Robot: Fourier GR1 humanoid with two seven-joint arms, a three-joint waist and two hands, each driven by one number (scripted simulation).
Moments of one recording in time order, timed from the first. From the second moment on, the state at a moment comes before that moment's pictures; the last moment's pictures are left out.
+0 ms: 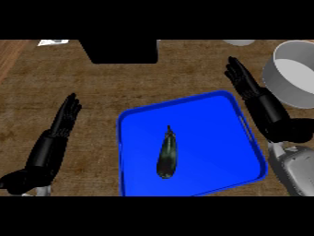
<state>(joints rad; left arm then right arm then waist) 0.00 0.36 -0.28 -1.68 0.17 0.22 -0.15 -0.33 -0.38 0.26 -1.56 -0.24 -0.03 -0.04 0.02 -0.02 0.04</state>
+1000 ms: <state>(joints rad) -0.26 0.34 -0.06 -1.55 0.29 0.23 0.01 -0.59 -0.55 0.35 -1.10 0.01 0.40 -0.36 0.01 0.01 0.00</state>
